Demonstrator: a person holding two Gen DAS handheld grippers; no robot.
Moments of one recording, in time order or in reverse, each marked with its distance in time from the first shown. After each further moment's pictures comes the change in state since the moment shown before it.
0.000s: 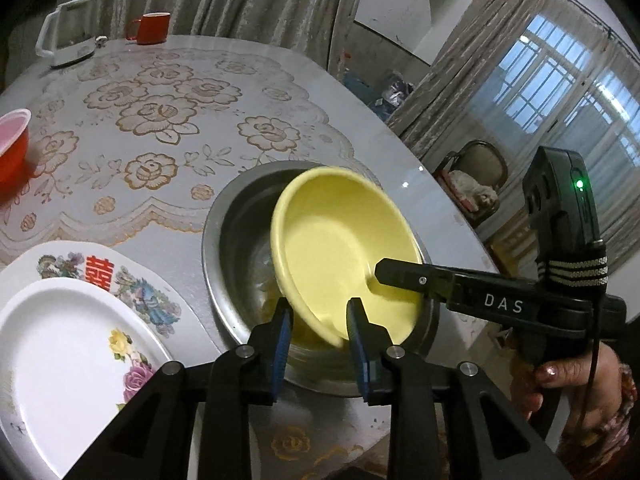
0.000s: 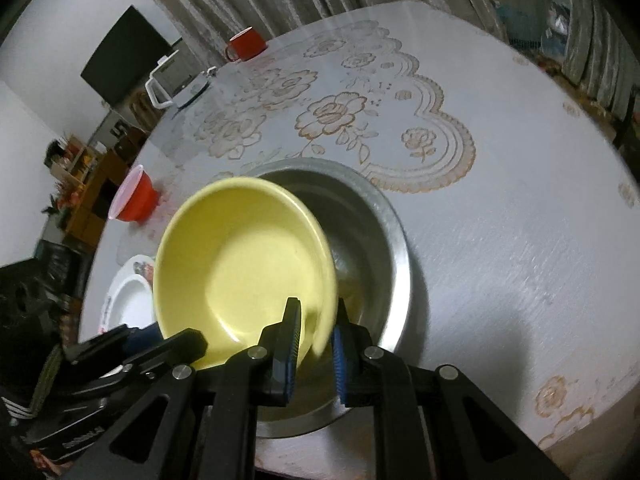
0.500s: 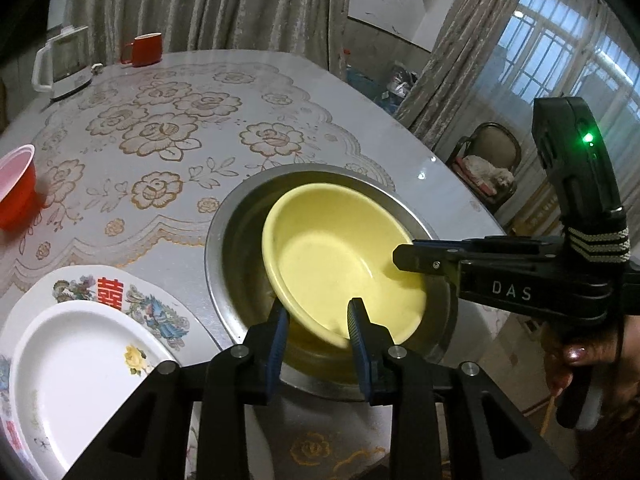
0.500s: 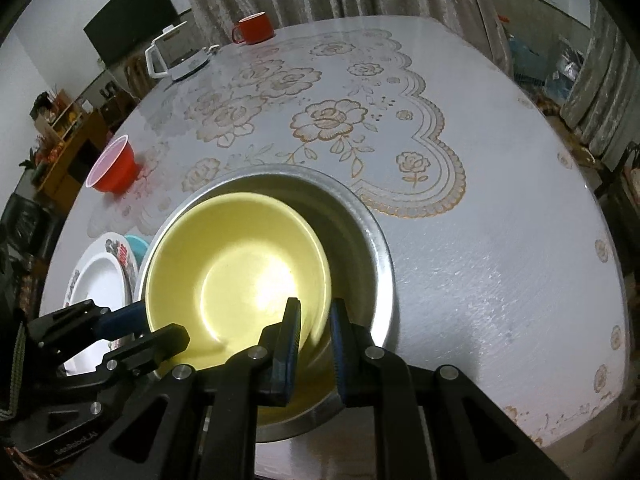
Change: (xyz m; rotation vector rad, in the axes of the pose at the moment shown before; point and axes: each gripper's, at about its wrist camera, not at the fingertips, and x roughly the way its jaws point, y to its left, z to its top) left arm 0.005 -0.011 0.000 0.092 -0.002 0.090; right arm 0.000 0.011 0.010 -0.144 0.029 -0.136
